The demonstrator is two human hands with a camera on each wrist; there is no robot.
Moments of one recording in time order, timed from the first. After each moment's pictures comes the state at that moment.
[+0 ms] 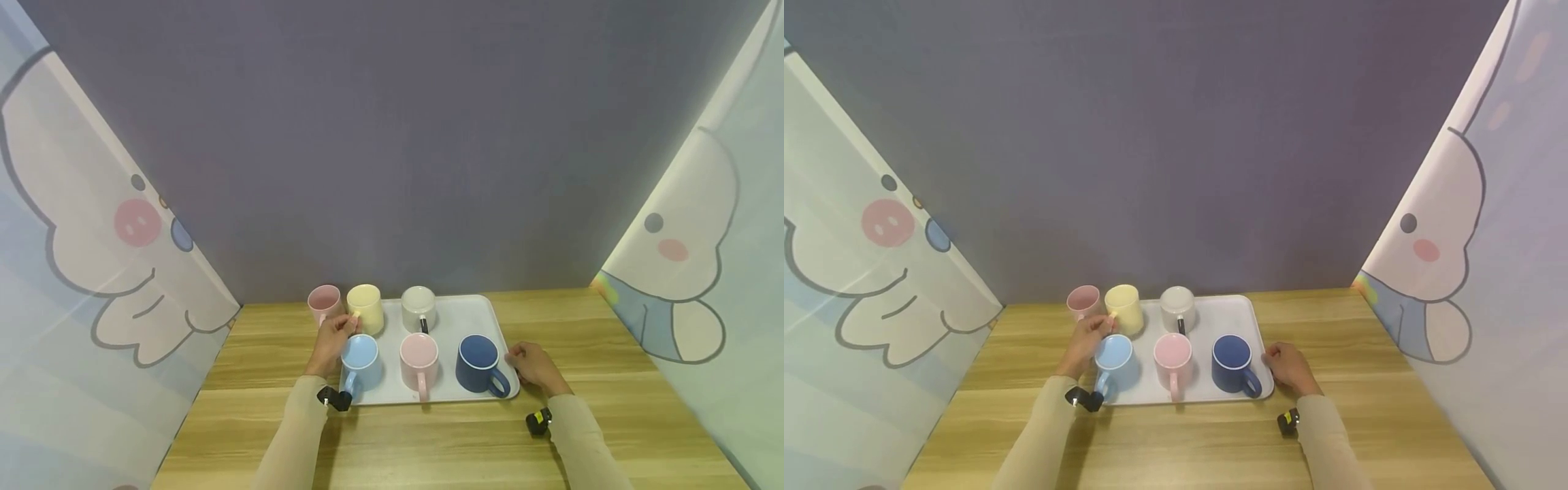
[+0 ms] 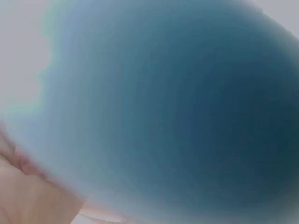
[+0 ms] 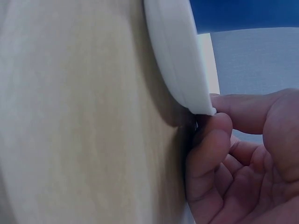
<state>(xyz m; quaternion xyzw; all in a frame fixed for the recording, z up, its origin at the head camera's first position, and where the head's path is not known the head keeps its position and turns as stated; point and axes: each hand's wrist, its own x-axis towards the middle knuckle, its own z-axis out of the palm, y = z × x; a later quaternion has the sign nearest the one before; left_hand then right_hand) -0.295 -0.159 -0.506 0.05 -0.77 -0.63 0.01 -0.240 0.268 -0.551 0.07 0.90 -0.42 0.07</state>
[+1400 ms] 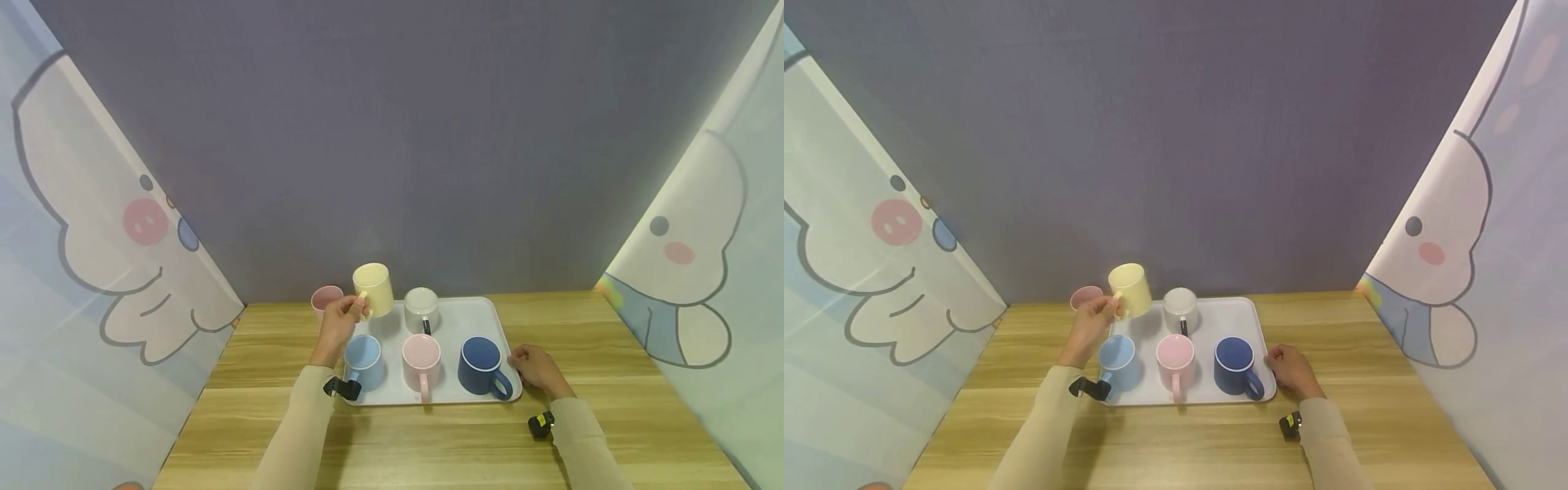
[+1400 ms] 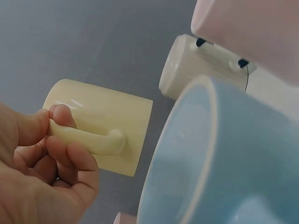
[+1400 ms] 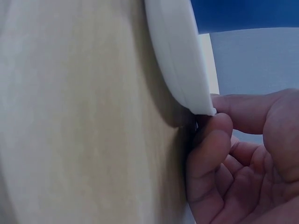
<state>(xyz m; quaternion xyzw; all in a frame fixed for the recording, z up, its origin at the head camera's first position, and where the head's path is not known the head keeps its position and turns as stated) -0.288 -0.139 -0.449 0.01 -0.78 -0.62 0.06 -0.243 0.273 -0.559 0.06 0.91 -0.41 0.08</state>
